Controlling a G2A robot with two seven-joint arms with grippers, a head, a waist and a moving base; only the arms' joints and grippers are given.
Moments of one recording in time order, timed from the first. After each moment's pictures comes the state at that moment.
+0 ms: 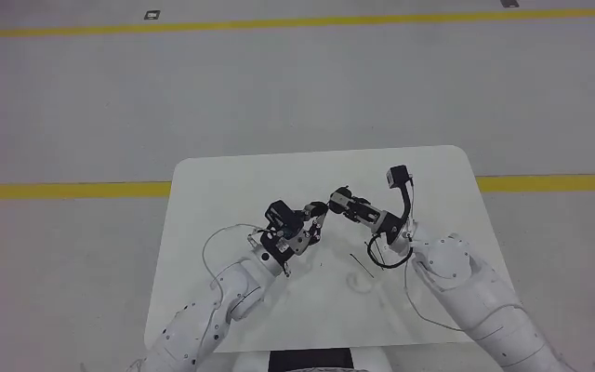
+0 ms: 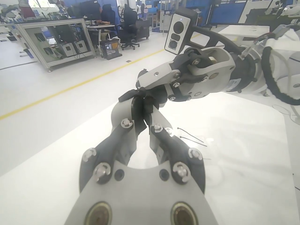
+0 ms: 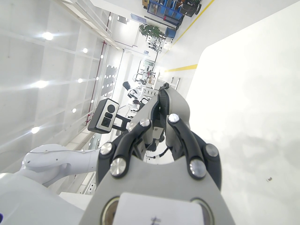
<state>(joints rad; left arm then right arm) 1.47 -1.19 -0.92 -1.74 1.36 -0.15 0.20 -1.39 -1.00 1.07 -1.69 0.22 -0.31 0.46</state>
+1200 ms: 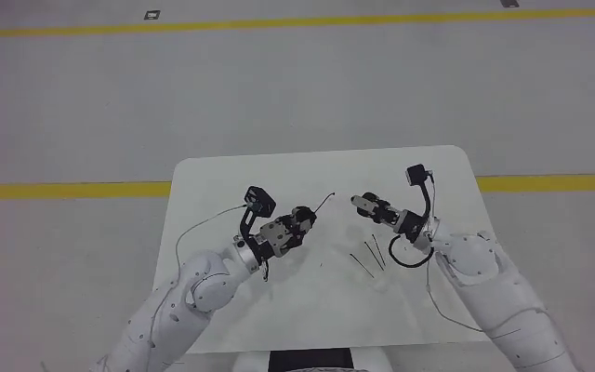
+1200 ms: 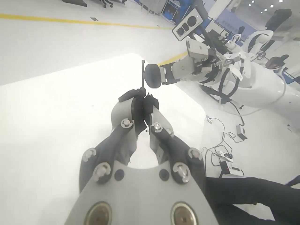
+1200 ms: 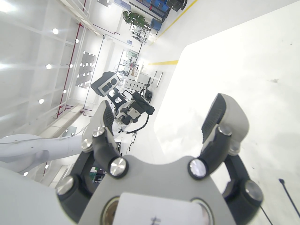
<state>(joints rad) 1.46 -1.04 -0.99 -1.81 0.73 -0.34 -0.12 -1.45 -0.98 1.24 -1.68 0.11 -0.34 0.61</state>
